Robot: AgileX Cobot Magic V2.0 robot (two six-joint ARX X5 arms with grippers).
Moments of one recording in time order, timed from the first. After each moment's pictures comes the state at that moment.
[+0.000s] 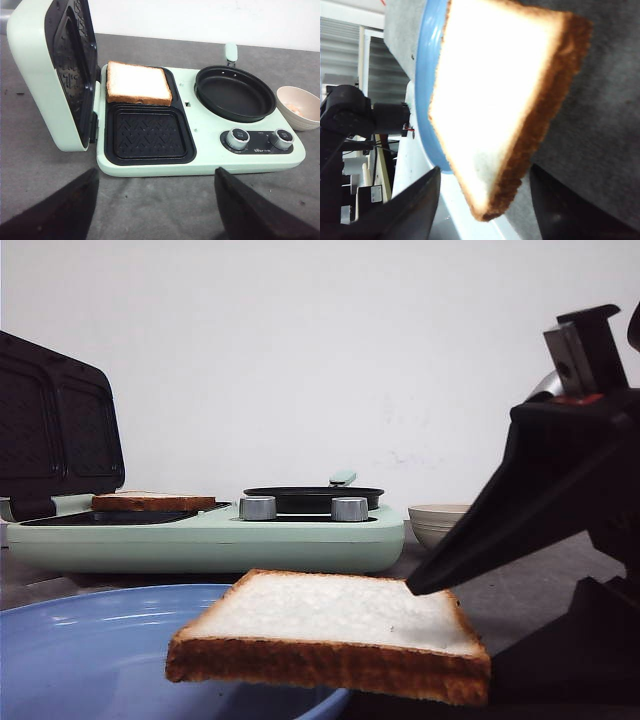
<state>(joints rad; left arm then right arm) -0.19 0.44 0.64 -0.54 0.08 -0.15 0.57 1.25 0.21 0.36 -0.88 0.77</state>
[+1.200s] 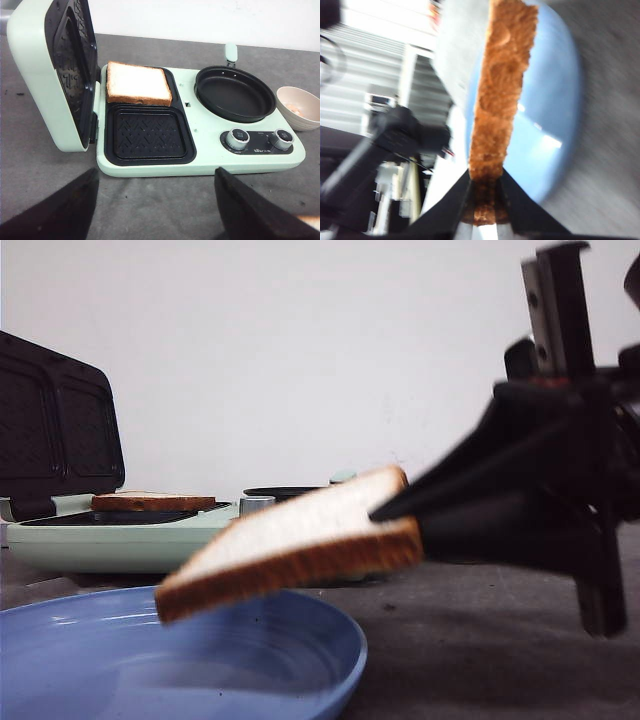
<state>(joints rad) -0.19 0.44 0.64 -0.54 0.08 -0.15 0.57 1.30 0.21 0.68 -0.91 0.93</state>
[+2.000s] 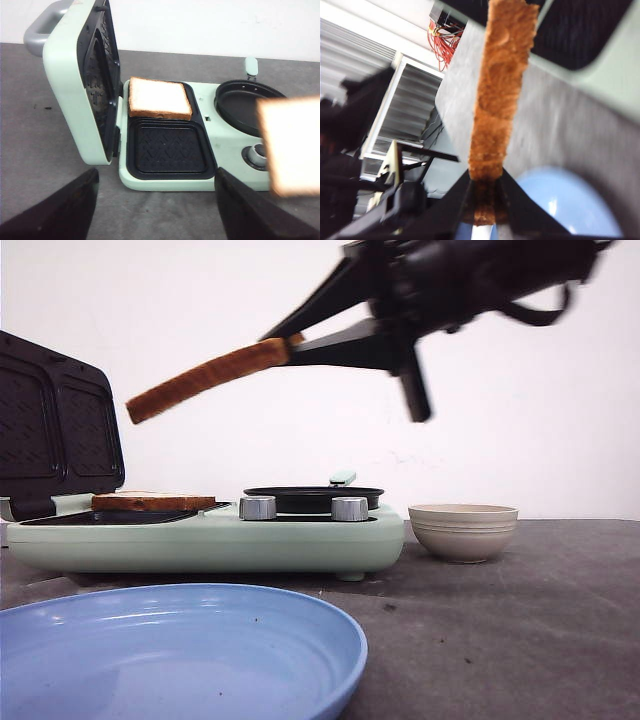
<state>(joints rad) -0.19 0.44 0.64 -0.50 -0.02 -0.13 0.57 1.55 1.01 0.08 -0.87 0.69</state>
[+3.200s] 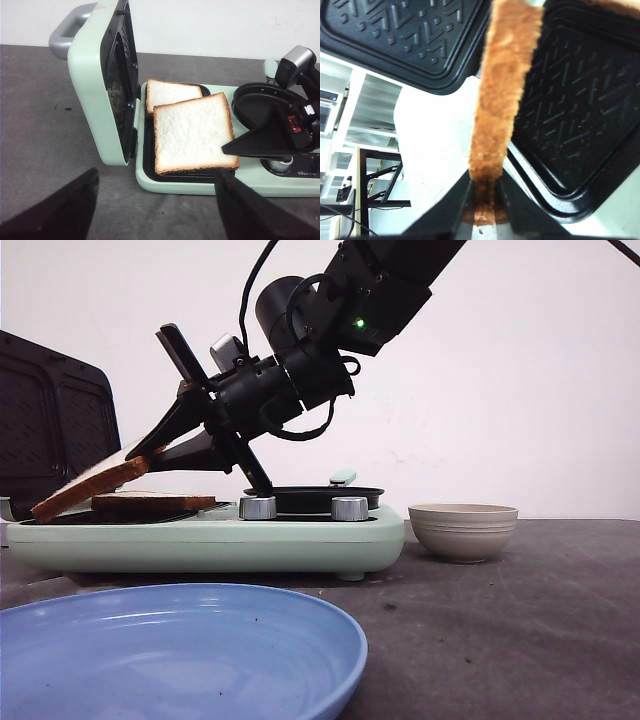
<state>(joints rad) -0.19 0.44 0.64 -0.50 -0.07 -0.12 0.68 2.17 1.64 -0.04 -0.77 0.65</state>
